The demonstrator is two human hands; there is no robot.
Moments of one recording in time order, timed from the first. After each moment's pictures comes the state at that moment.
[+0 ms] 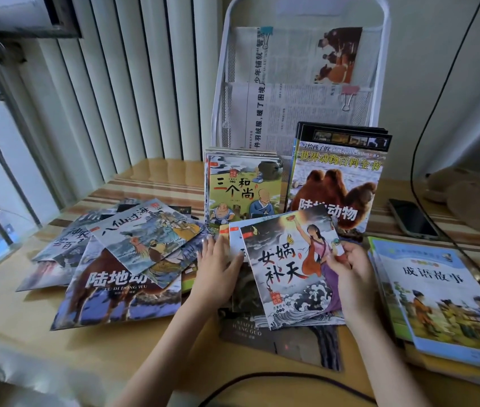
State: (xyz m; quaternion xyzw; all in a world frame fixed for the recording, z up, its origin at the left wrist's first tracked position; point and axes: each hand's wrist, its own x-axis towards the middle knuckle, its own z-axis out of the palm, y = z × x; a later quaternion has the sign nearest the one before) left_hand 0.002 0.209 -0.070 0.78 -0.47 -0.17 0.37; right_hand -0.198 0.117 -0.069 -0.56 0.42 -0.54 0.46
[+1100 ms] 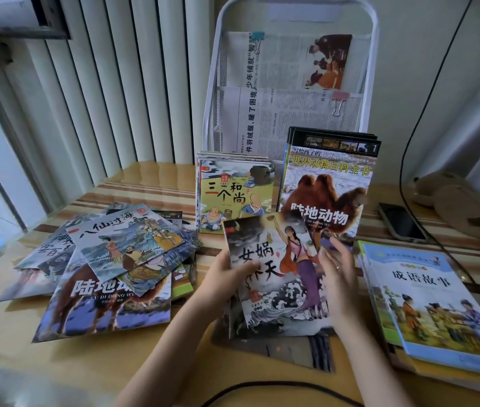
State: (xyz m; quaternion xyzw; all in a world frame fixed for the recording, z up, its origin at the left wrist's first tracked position) left_hand -0.022 0.207 -0.048 0.57 -0.38 -0.43 0.59; right_hand -0.194 0.120 -0.065 -0.55 0.41 -0.53 0.50
